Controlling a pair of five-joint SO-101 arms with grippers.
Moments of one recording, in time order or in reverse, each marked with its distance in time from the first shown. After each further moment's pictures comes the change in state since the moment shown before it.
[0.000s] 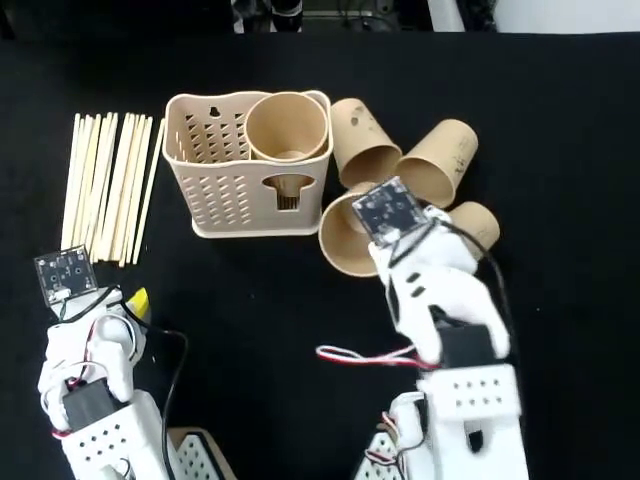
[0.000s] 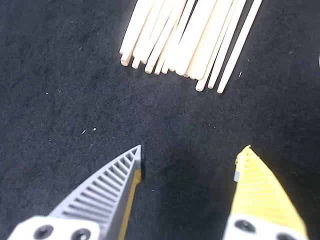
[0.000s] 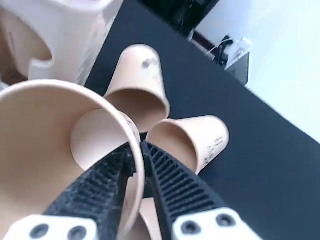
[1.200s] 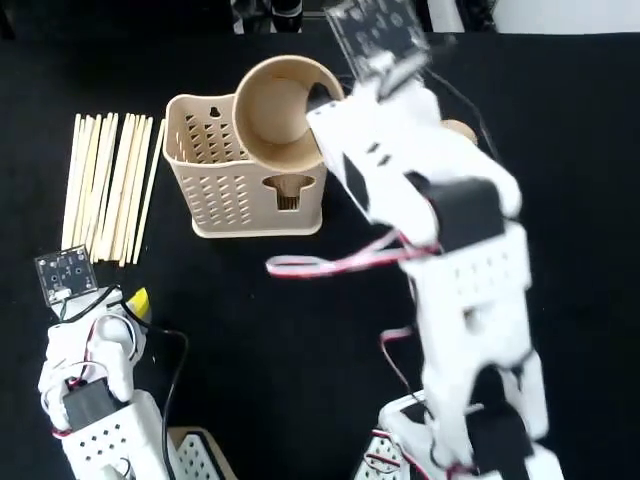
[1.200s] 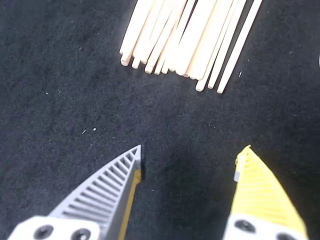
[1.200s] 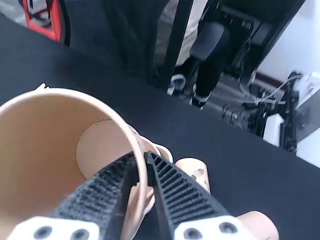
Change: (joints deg) left arm 0.0 0.0 0.0 0.0 0.0; right arm -14.9 50.7 -79.1 29.7 -20.0
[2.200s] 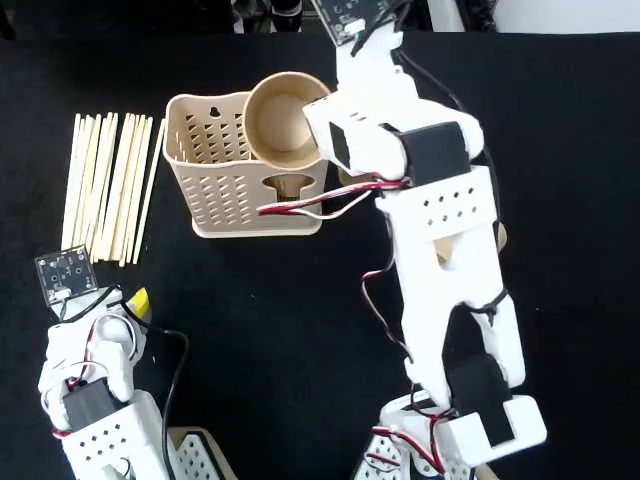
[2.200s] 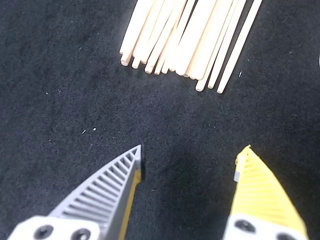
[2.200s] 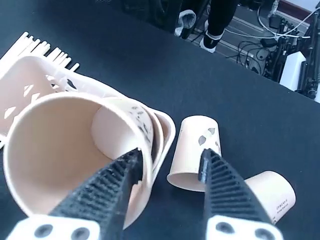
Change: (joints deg) left arm 0.0 0.0 0.0 0.0 0.0; right arm 1.8 12.0 -6.9 7.8 -1.4
